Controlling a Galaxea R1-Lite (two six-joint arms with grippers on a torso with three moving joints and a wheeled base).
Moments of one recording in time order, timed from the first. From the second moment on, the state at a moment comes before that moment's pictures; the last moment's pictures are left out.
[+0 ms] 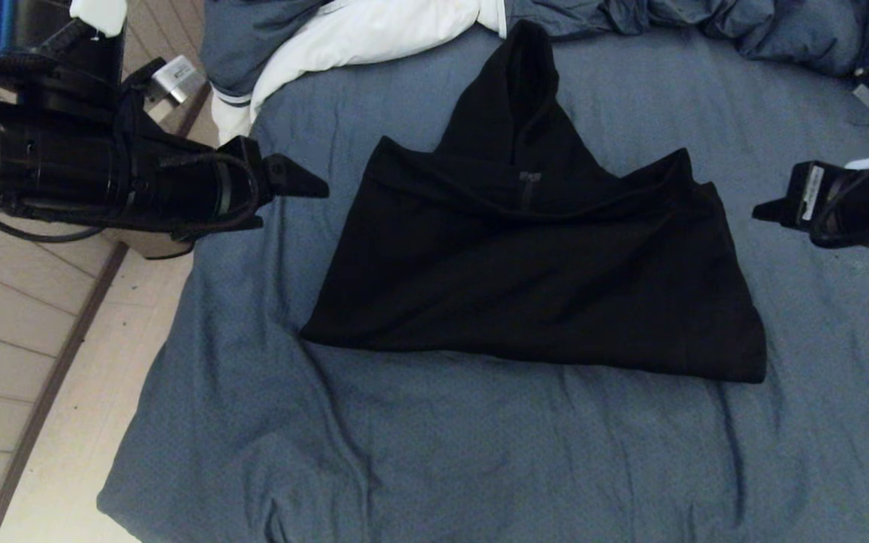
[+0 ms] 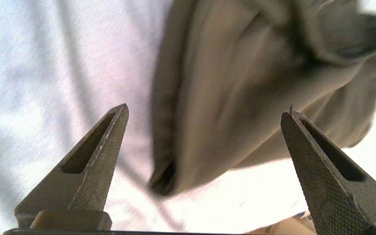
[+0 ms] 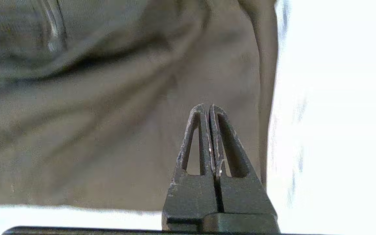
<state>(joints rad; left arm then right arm) -0.41 1.60 -1.50 0.32 -0.14 -0.43 0.02 1.42 -1.35 0.30 0.01 0.21</state>
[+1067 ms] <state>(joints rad) -0.38 1.54 -1.36 0.31 -0.15 -0.40 0.02 1.29 -1.16 0.33 0.02 0.21</state>
